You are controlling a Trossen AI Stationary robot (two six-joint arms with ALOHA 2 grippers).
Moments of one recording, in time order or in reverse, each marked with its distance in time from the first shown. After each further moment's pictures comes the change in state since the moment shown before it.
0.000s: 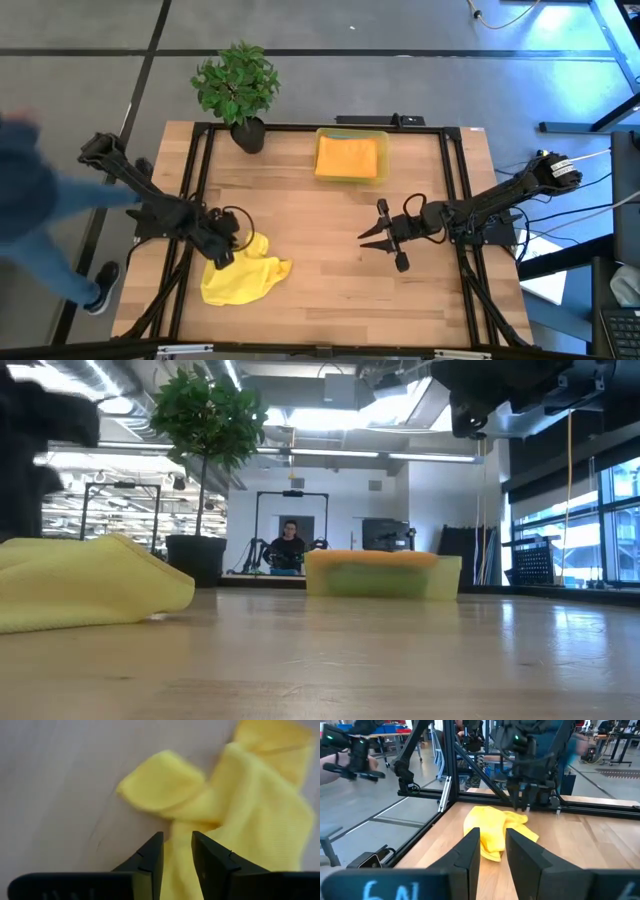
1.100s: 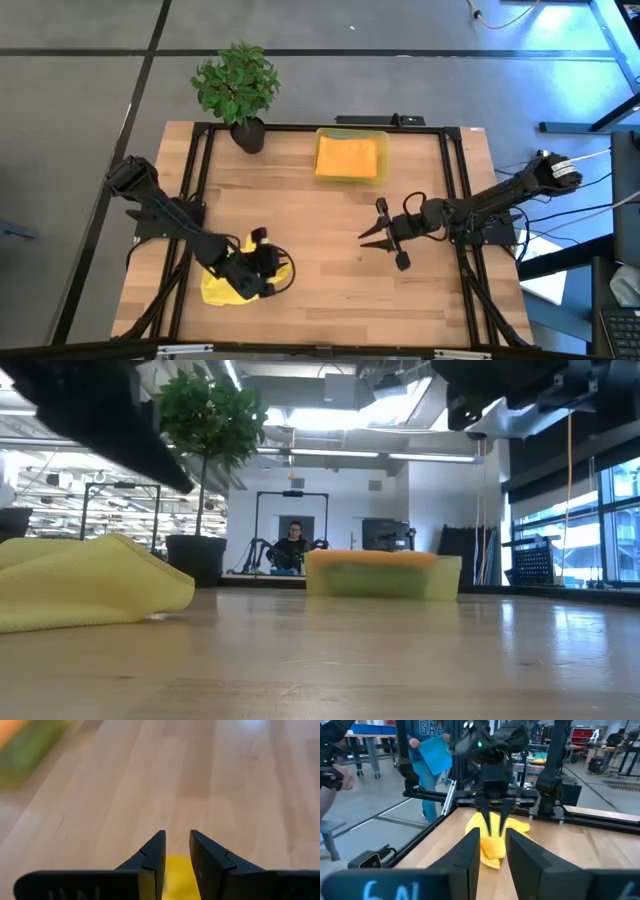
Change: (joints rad) left arm -0.017 0.577 0.300 0.522 -0.381 0.436; right arm -0.048 0.000 -0.001 0.029 -0.086 -0.053
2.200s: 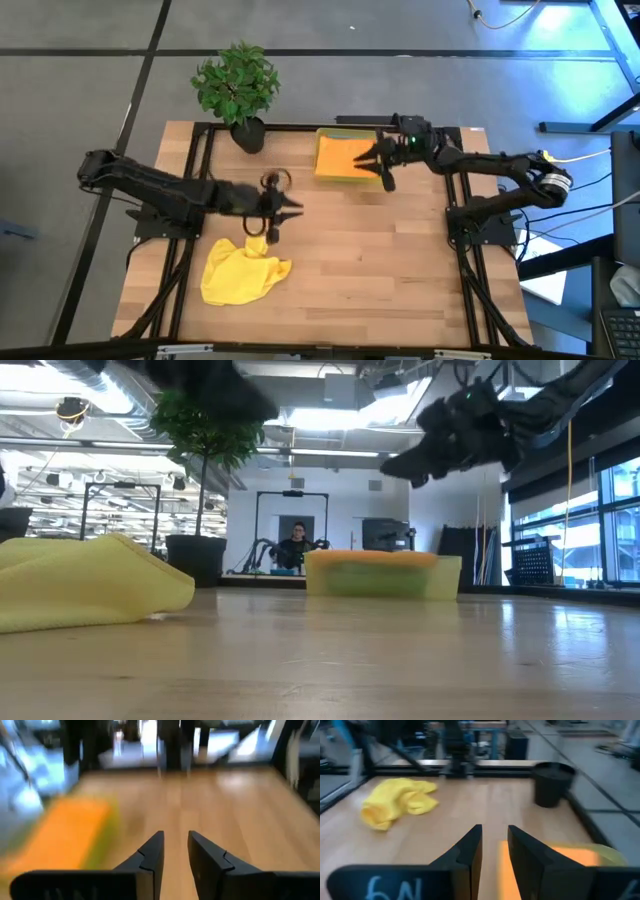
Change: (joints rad) left arm 0.524 -0.367 -0.117 0.332 0.447 0.597; right arm -0.889 0.140 0.235 -0.359 -0.639 -0.145
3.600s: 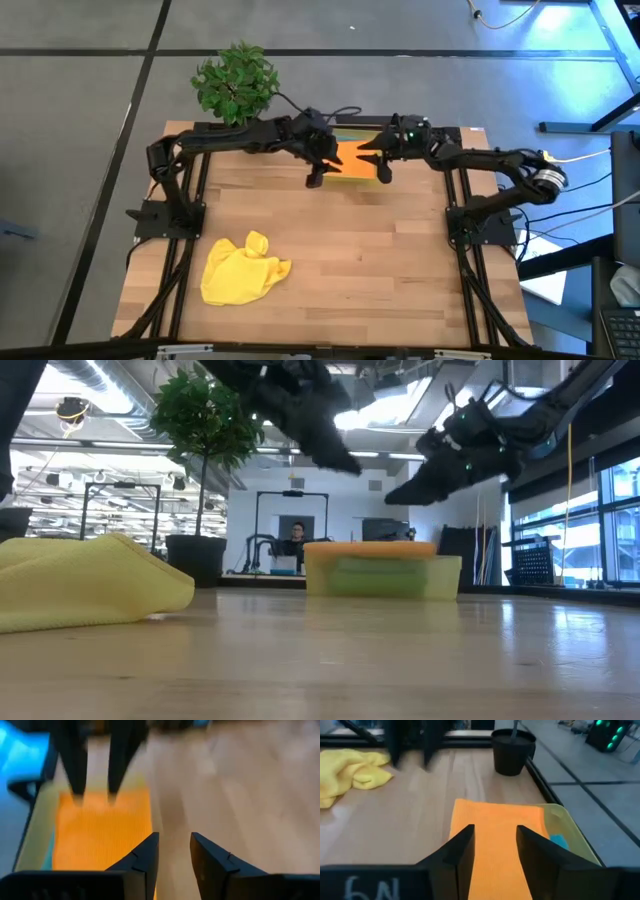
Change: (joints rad) left arm 0.500 0.630 0.742 -0.528 0.560 0.396; right arm -0.052 0.022 -0.013 -0.078 0.162 -0.092
